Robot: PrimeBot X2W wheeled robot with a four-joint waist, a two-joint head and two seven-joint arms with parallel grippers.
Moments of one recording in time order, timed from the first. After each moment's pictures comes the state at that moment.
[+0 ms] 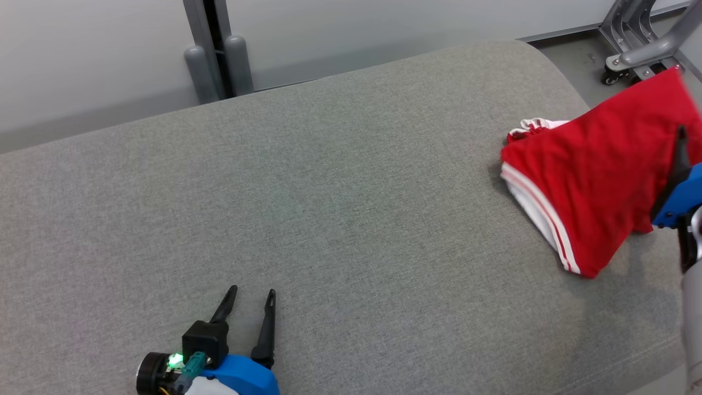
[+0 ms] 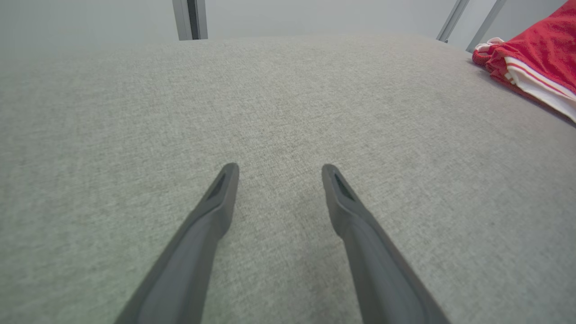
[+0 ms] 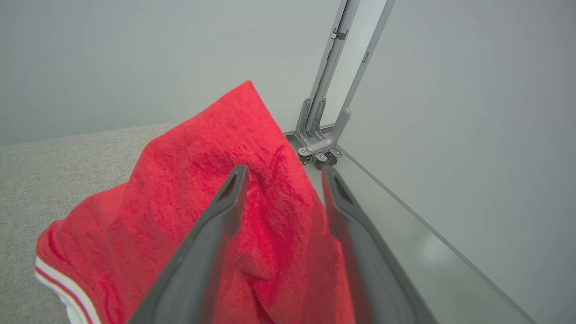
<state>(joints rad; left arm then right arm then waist) -0.14 0.05 -0.23 0.55 -0.15 -0.07 -0.26 -0.83 -0.24 -0.54 1.03 -0.36 0.13 -0.19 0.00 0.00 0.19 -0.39</state>
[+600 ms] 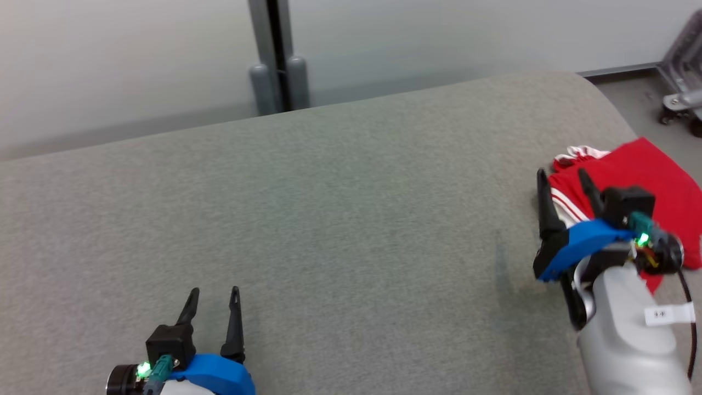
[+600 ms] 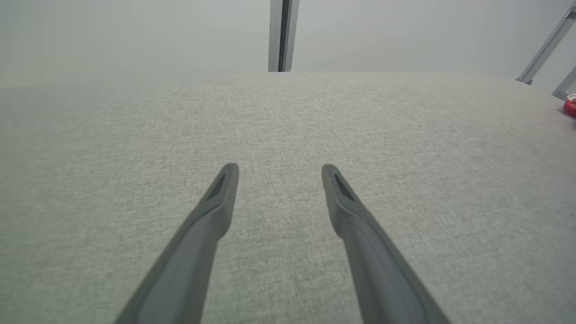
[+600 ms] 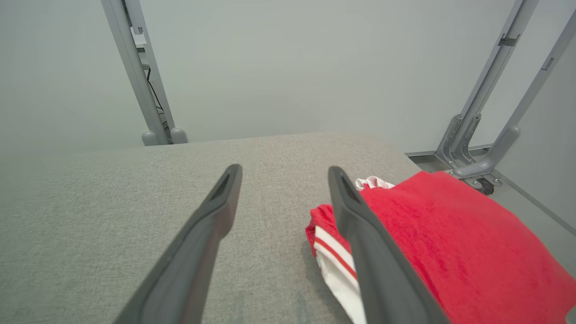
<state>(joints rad) -0.12 0.05 -0.11 0.53 -0.15 -0.04 -0.26 -0.63 -0.05 -0.22 0.86 -0.10 0.13 -0.26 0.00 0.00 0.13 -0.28</state>
